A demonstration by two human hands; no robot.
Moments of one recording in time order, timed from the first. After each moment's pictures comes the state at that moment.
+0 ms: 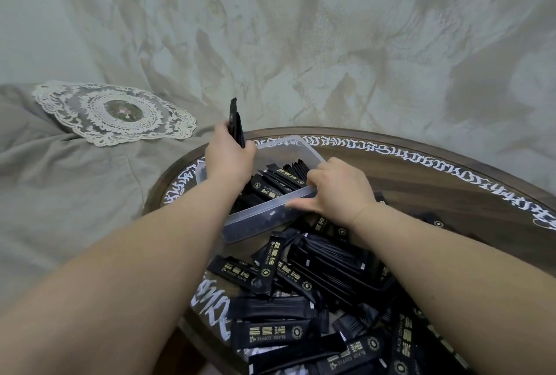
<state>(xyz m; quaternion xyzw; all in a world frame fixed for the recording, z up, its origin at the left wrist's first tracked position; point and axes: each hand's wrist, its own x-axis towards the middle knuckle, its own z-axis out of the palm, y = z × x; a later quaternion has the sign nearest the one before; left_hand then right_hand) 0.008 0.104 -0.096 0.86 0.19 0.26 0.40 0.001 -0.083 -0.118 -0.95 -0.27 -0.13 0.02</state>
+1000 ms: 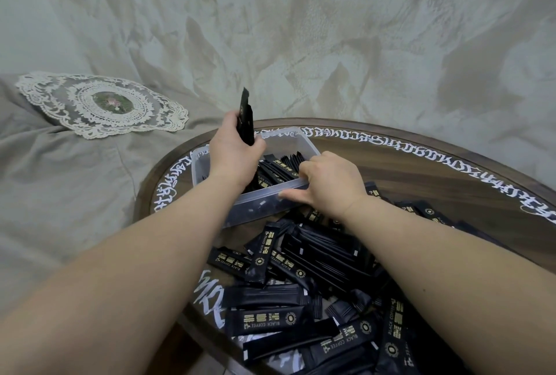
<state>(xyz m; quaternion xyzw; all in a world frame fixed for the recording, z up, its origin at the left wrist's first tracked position) -0.003 0.088 -0.102 0.85 0.09 0.28 0.43 -0.003 -0.080 -0.124 -0.95 -0.26 -0.14 0.04</state>
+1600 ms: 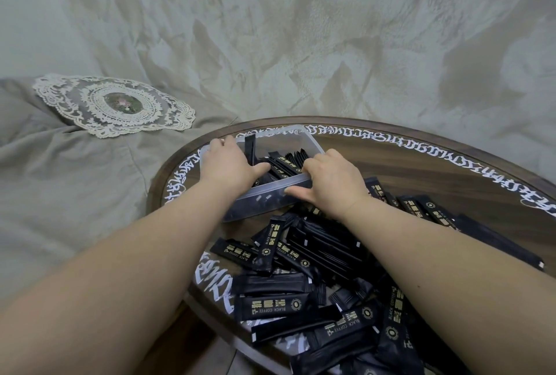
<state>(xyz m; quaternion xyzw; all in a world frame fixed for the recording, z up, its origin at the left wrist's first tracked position) -0.023 0.107 -0.106 0.97 0.16 0.10 0.15 -0.017 -0.078 -0.124 -0.96 -0.23 -0.12 0.06</state>
